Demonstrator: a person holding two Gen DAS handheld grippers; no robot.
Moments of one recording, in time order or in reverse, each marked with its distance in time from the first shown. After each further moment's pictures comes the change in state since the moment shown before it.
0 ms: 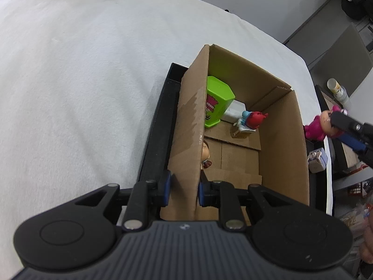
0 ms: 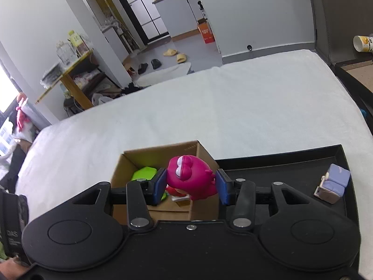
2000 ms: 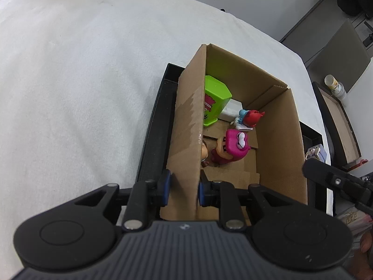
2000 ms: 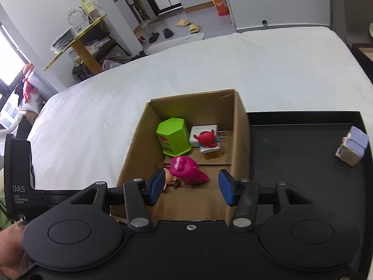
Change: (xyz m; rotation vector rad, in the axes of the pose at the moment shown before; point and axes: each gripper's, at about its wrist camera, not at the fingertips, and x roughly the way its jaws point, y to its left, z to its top) left arm 0.002 0.000 -0.001 0.021 -0.005 -0.003; right arm 0.001 0.044 -0.037 -0.049 0.155 0.015
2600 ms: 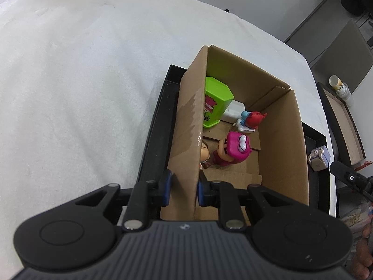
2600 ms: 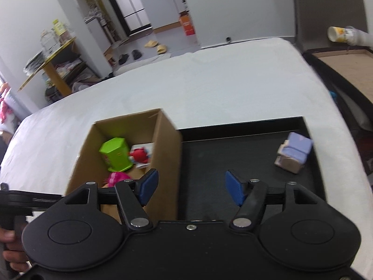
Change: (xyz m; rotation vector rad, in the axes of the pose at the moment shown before) left arm 0.000 -0.005 0.001 -0.009 -0.002 0.030; right arm -0.019 -0.073 -0.010 0.055 -0.120 -0.143
